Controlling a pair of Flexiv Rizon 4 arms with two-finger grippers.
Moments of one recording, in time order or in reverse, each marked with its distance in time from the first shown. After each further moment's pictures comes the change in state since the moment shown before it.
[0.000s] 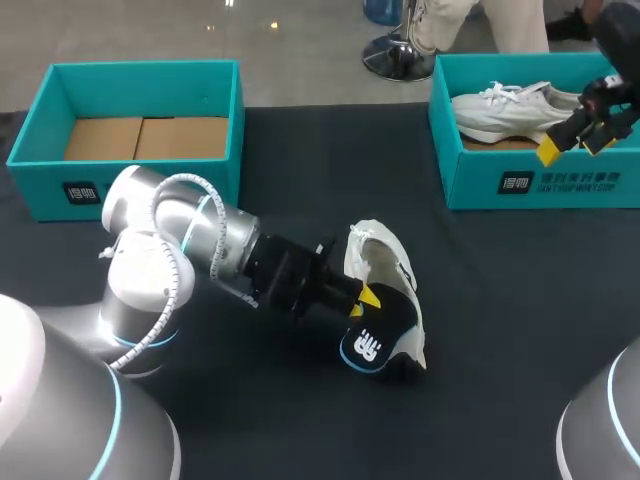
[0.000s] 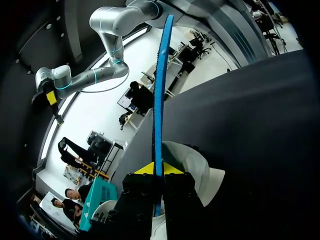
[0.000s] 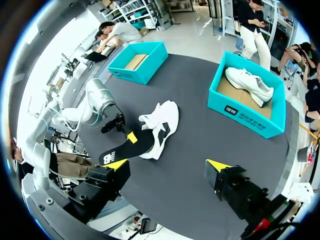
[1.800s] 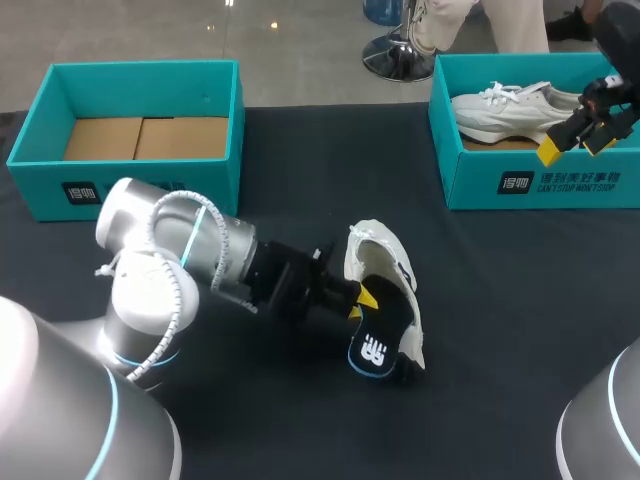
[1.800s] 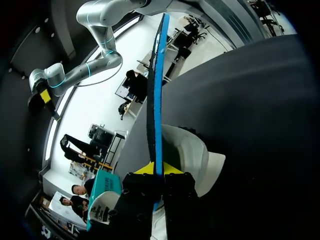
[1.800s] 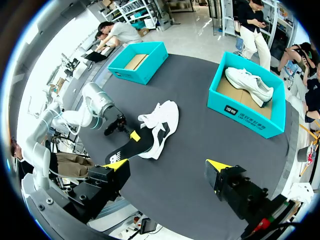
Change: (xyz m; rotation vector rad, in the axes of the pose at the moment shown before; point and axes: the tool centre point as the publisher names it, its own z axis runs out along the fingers) left arm 0.008 0.020 -0.001 -0.125 -0.006 0.072; right arm 0.000 0.000 0.000 0.000 -0.001 0.000
